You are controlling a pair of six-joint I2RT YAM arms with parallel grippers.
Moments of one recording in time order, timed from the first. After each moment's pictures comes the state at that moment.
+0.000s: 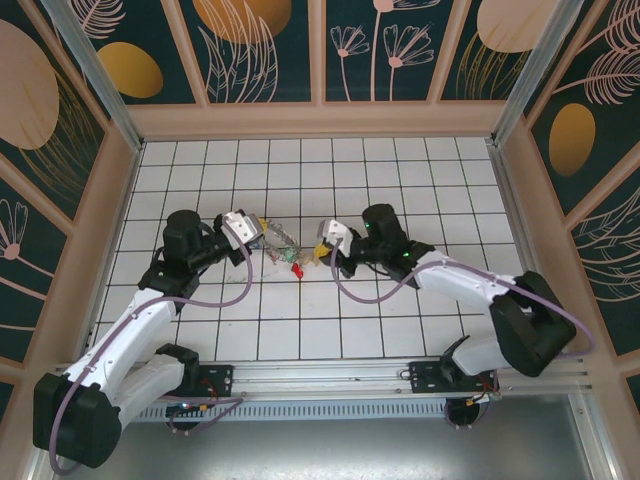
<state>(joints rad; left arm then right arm) -0.31 0.95 0.60 0.04 0.56 0.55 0.68 1.36 0.74 0.11 -0.58 -0.42</state>
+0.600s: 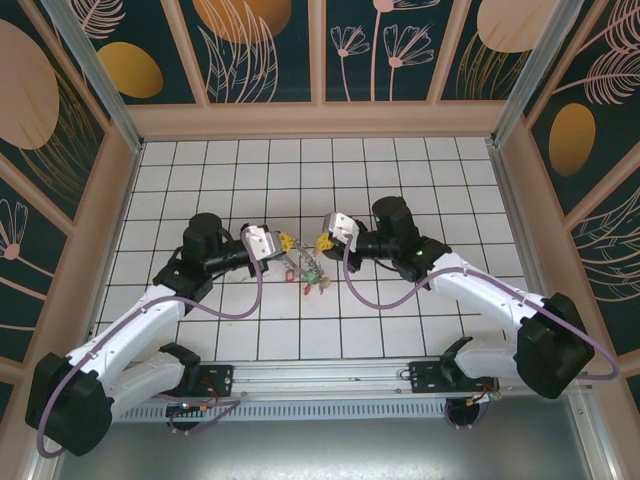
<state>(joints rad) -0.48 1.01 0.60 0.09 0.65 0.56 0.70 1.25 0.81 -0.01 -0.58 -0.45</state>
